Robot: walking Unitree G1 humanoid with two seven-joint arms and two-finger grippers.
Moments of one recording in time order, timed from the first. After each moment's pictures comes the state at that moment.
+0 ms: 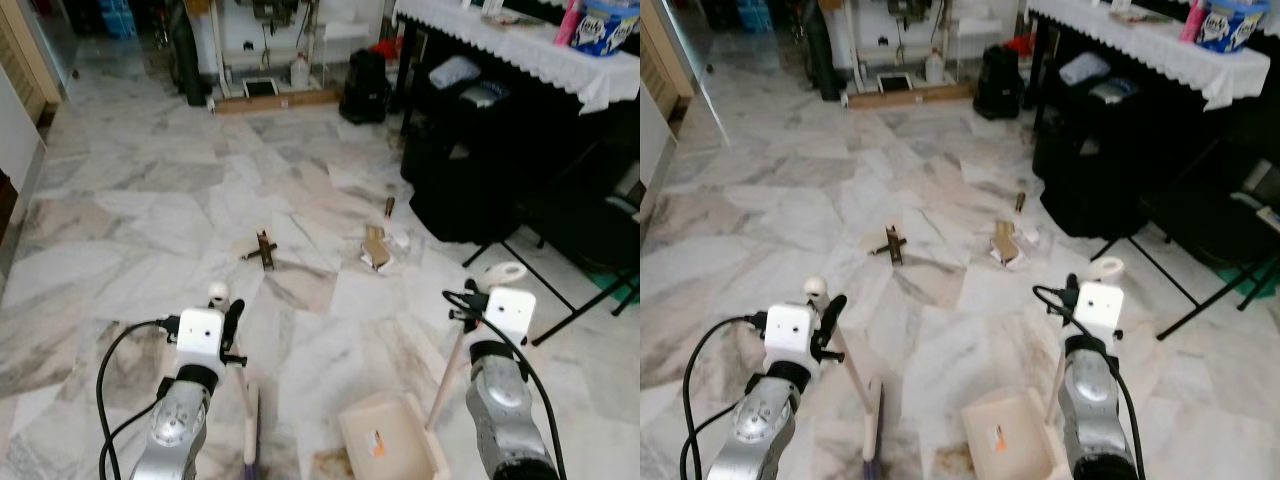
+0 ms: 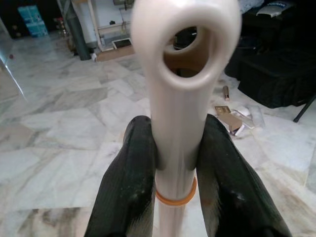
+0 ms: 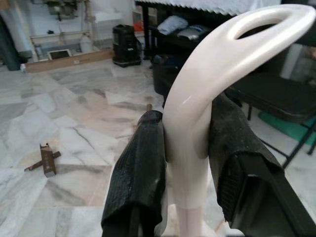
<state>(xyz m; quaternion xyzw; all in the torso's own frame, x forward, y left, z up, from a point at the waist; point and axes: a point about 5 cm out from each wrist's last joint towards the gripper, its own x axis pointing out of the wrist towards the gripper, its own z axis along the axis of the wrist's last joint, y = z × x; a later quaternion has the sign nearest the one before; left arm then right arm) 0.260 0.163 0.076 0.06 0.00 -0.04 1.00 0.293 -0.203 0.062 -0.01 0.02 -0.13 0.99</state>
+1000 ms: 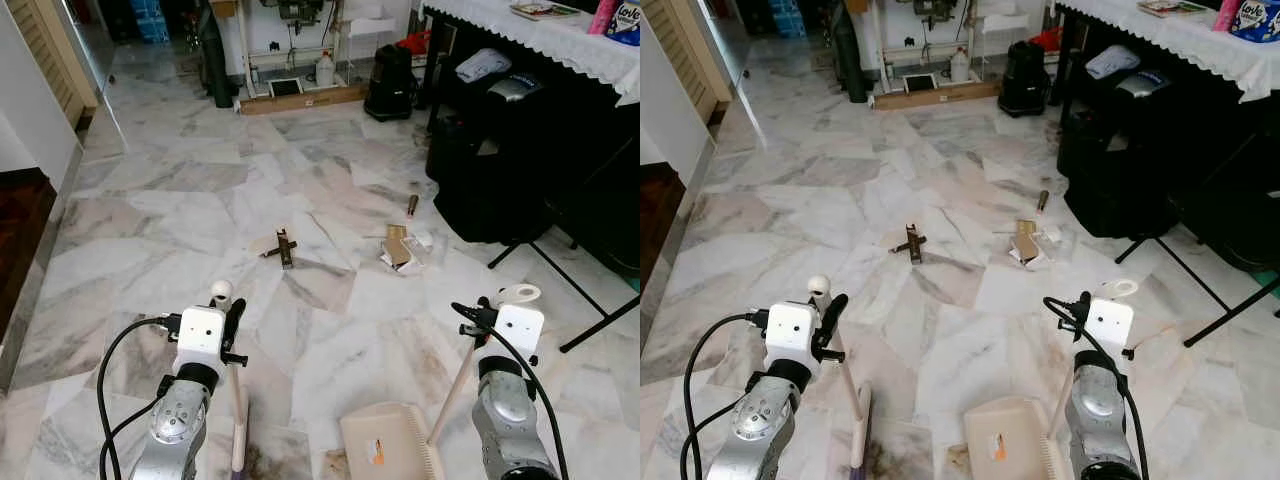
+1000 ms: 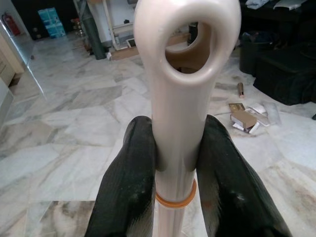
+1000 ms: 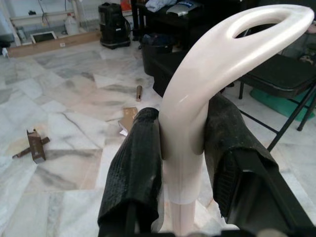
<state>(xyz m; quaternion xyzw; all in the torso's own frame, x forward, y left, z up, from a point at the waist) 0.261 0.162 0.077 0.07 0.00 -0.05 1.00 0.280 -0.218 0.037 -0.02 0.06 -0.17 0.98</state>
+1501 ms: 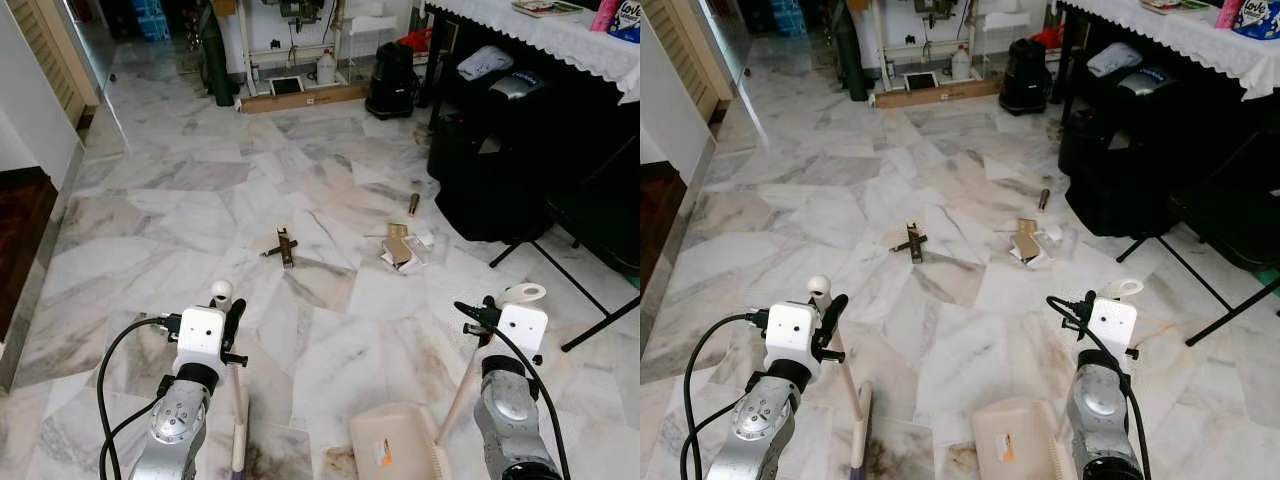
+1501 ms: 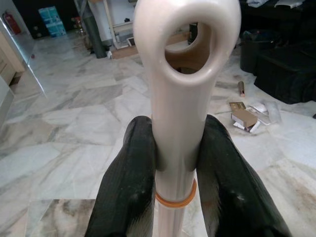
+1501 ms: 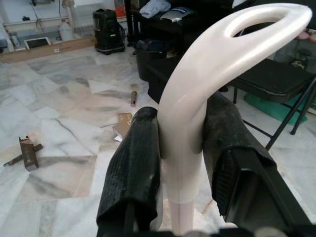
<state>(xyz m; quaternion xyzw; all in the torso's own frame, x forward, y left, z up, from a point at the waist) 0.260 0.162 0.076 0.07 0.00 -0.05 1.00 0.284 -0.221 0.040 -0.03 0.04 -0.18 0.98</state>
